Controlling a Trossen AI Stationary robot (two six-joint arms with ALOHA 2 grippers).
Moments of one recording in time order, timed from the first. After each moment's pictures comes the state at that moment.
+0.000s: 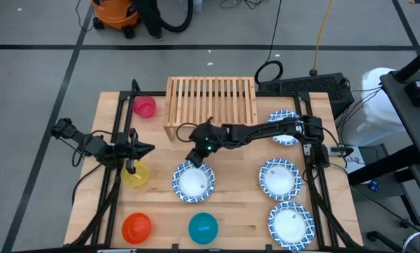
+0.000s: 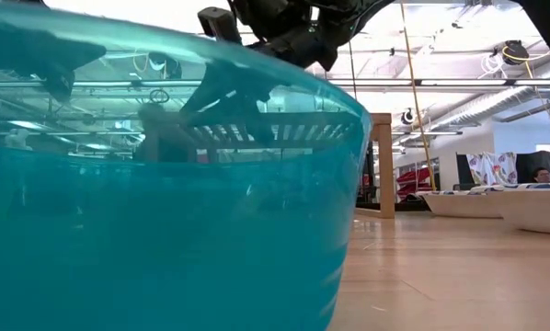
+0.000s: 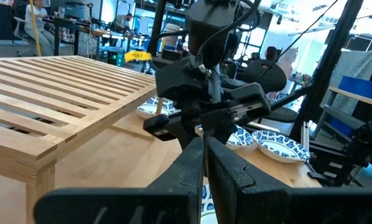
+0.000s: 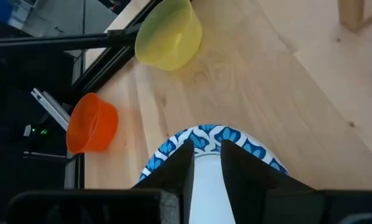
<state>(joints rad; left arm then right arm) -0.50 0.01 0.11 -0.05 -0.63 -0.20 -0.06 2.01 1.46 -0.08 -0.29 0.66</state>
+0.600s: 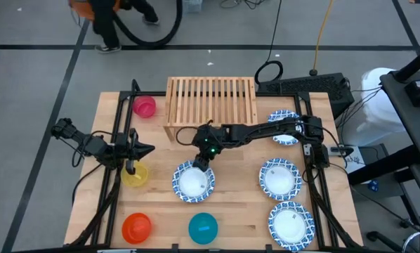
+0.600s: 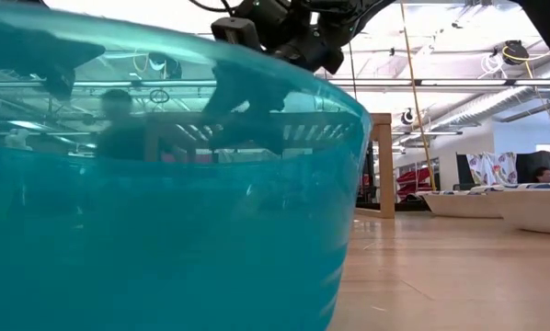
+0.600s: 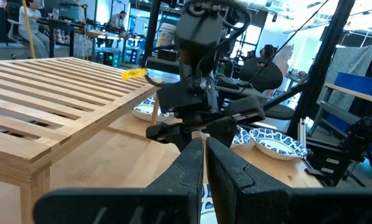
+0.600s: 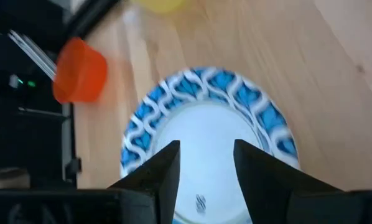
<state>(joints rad) -0.50 0.01 0.11 -0.05 -0.61 -0.19 -0.06 2.01 1.46 -0.25 -0.39 0.57</state>
